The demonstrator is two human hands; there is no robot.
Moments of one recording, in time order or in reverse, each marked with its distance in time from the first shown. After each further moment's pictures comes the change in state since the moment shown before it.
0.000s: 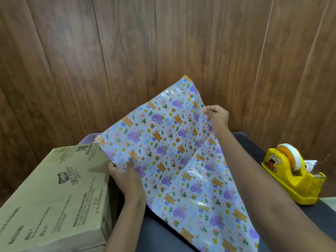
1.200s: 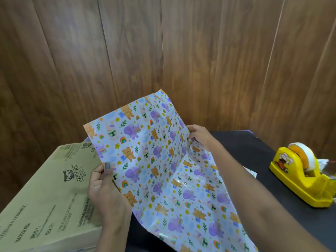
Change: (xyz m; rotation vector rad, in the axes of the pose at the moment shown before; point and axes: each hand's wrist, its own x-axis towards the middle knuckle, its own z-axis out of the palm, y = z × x) left_hand -0.012 0.039 -0.040 -0.337 -0.005 0.148; right_hand -0.023 0.057 0.039 -0.287 -0.552 0.331
